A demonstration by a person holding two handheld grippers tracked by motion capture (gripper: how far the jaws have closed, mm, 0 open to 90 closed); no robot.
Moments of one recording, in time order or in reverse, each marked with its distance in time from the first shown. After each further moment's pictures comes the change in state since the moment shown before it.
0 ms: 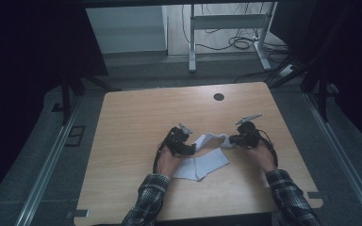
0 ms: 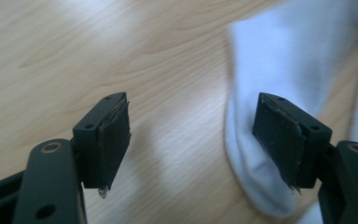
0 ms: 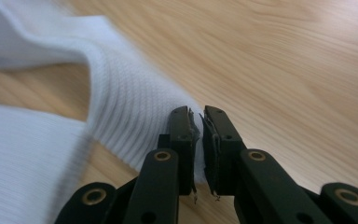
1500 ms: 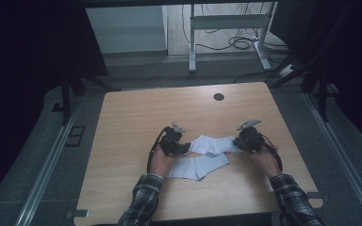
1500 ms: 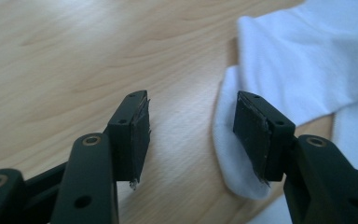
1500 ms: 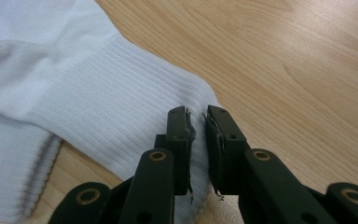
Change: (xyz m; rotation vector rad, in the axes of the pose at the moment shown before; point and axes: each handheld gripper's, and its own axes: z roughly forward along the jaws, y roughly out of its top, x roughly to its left) left arm 0.014 -0.010 -0.008 -0.007 -0.121 -0.052; right arm 0.010 -0.014 -0.009 0.014 -0.128 -0.101
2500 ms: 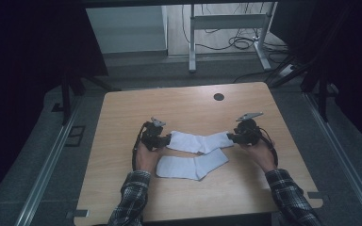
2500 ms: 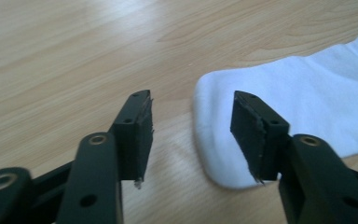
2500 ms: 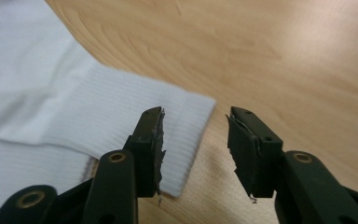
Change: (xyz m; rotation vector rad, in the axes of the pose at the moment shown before) left arm 0.051 -0.013 -0.029 -0.064 0.159 -0.112; right arm -0.002 0.025 -0.005 -0.084 0.025 0.092
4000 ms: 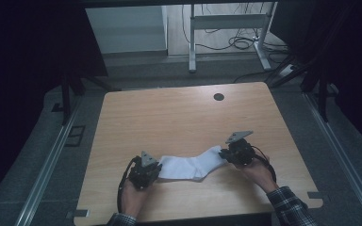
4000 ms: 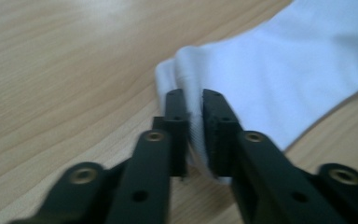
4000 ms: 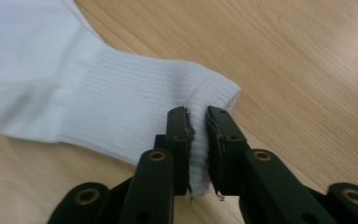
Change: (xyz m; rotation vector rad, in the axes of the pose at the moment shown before) left arm -0.043 -0.092 -0.081 0.024 -0.031 0.069; right arm 0.066 -0.028 -0.019 0.039 0.145 -0.183
